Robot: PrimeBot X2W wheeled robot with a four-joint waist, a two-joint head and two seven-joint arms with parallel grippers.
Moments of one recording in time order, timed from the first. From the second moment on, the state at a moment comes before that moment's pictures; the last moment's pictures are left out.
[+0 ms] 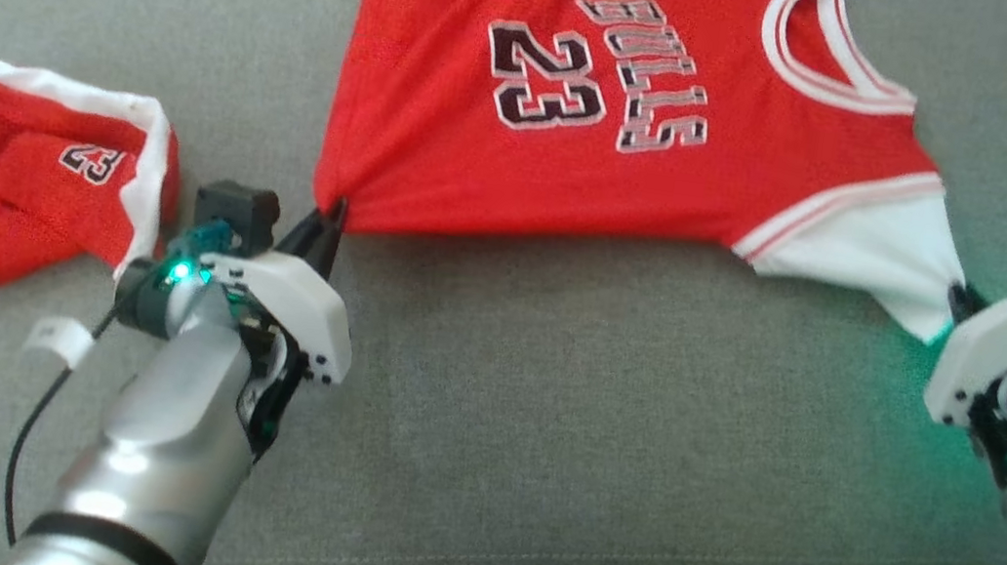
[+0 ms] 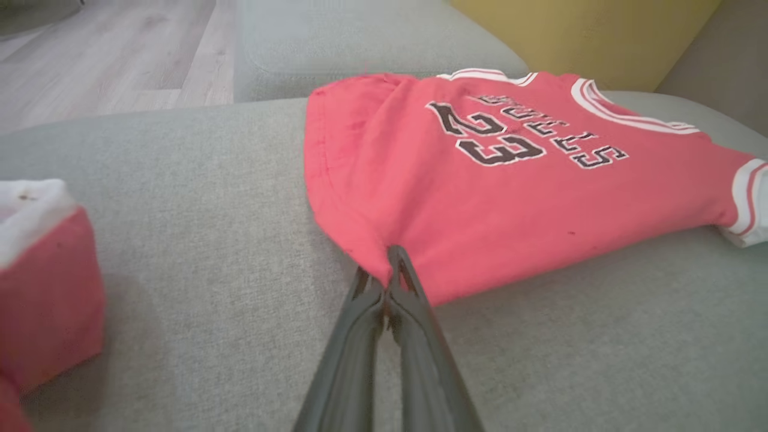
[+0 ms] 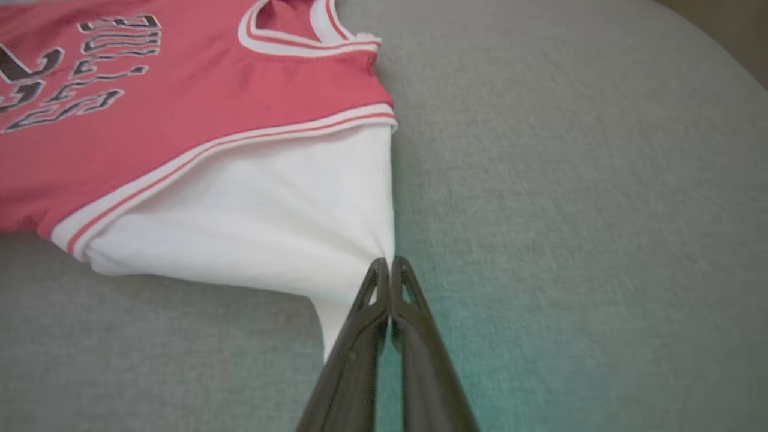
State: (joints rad) left arm -0.64 0.05 -0.44 0.97 -0.38 -0.08 -0.25; right arm -0.77 -0.28 0.04 1.18 0.21 0.13 -0.03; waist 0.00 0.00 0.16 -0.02
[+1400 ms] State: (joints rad) left arm -0.15 0.13 -0.53 0.66 -0.36 -0.11 -0.16; right arm -0.11 -0.65 0.12 0.31 0.73 0.13 1.04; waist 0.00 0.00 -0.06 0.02
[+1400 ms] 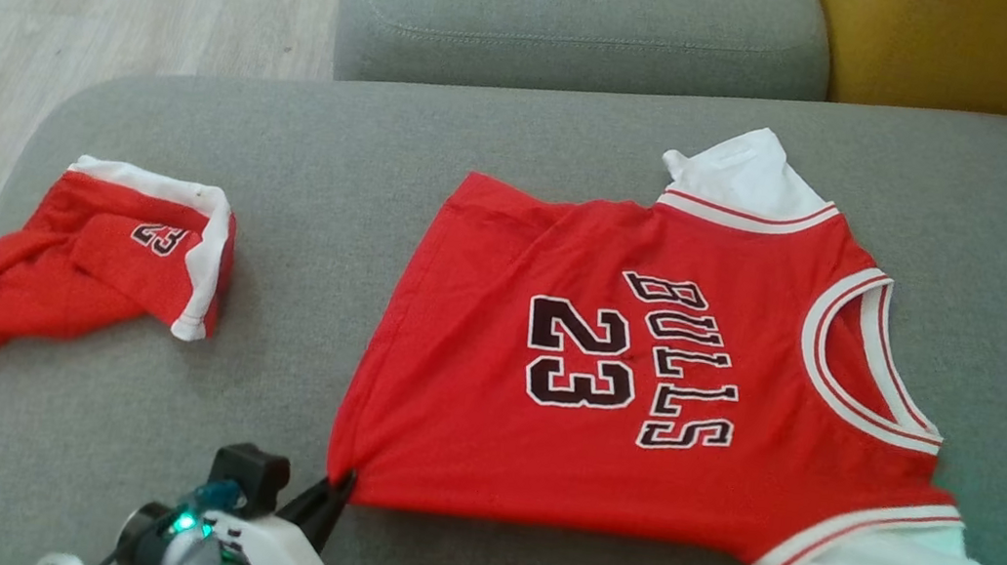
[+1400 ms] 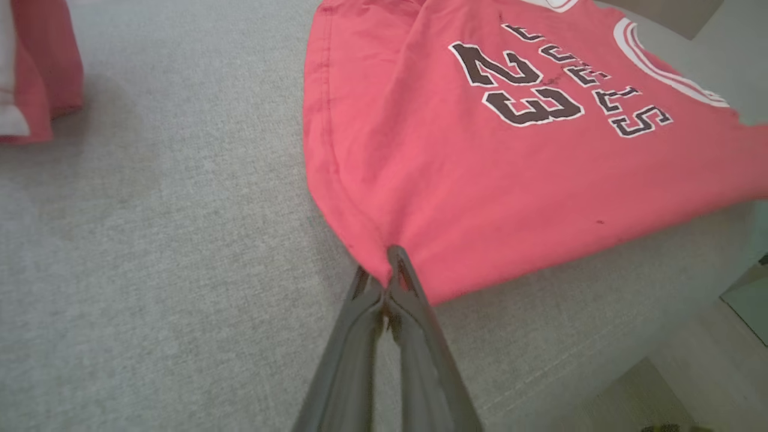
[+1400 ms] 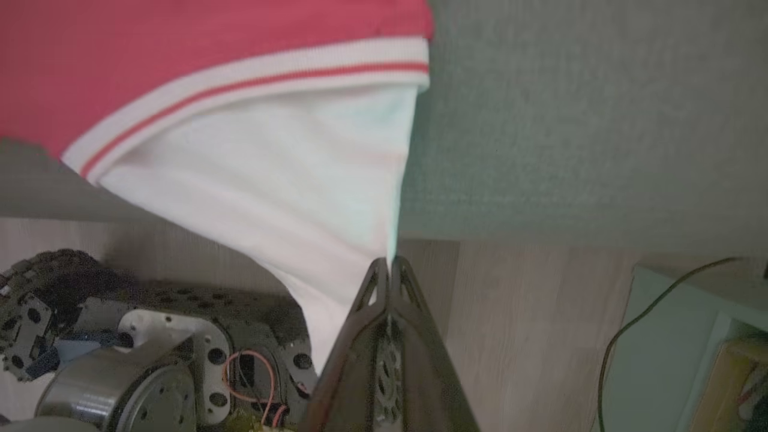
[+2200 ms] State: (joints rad) left arm -0.32 0.16 -0.50 0.44 -0.38 -0.06 -0.01; right arm -0.45 -0.52 0.11 0.42 0.54 0.13 0.66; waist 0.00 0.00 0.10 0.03
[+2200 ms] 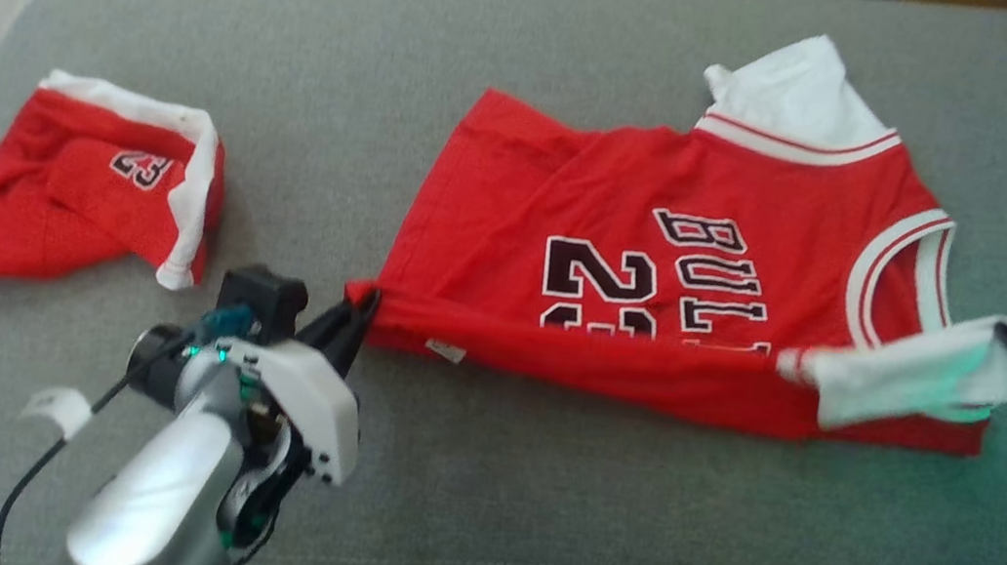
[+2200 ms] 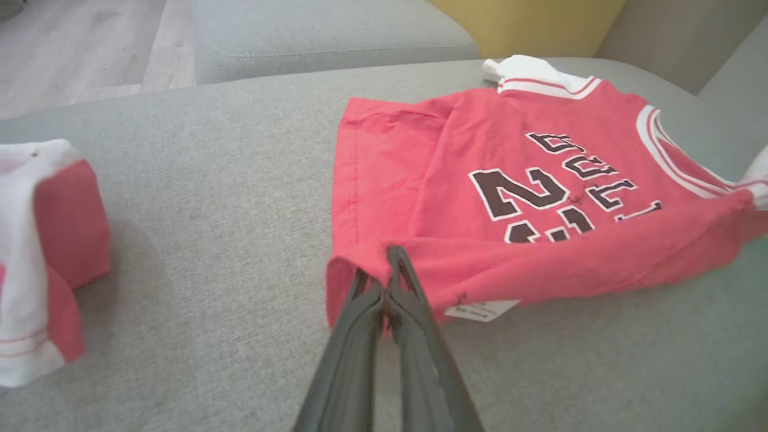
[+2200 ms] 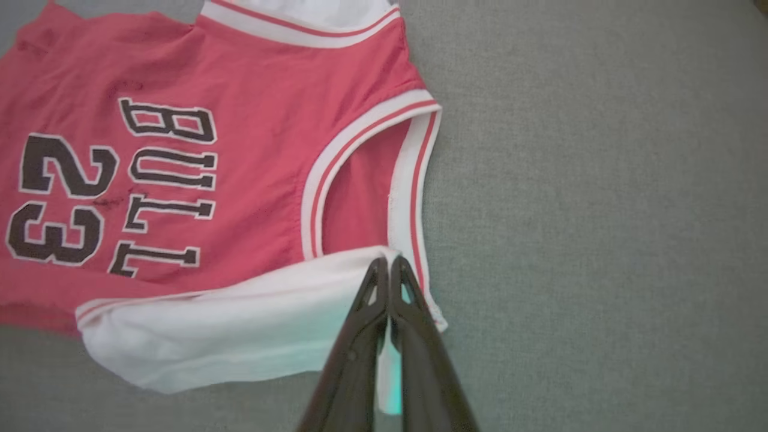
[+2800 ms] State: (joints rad) left arm -0.53 0.08 -0.54 0.65 -0.37 -0.07 -0.07; right arm -0.68 -0.49 0.17 0.73 0.45 0.13 0.47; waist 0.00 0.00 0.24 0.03
